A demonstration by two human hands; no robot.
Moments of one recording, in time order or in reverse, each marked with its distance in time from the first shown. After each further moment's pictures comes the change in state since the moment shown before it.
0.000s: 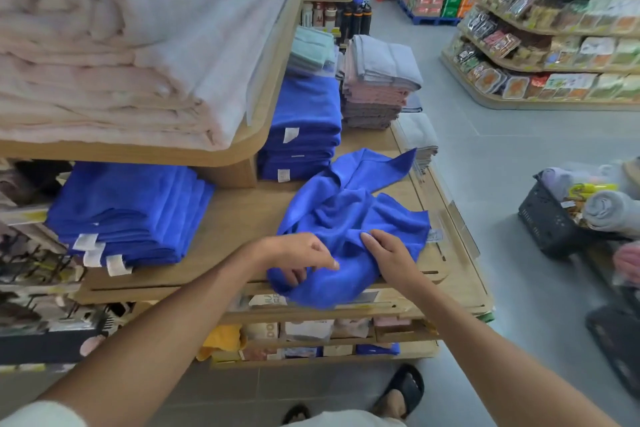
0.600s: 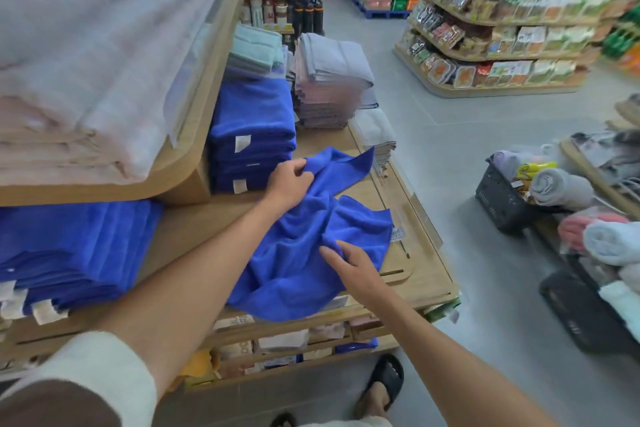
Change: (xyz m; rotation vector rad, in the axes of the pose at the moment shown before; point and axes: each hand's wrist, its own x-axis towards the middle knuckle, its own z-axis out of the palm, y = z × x) left_hand 0.104 0.079 -0.051 -0.038 0.832 0.322; right_hand -0.016 -0.004 0.005 0.067 0.000 0.027
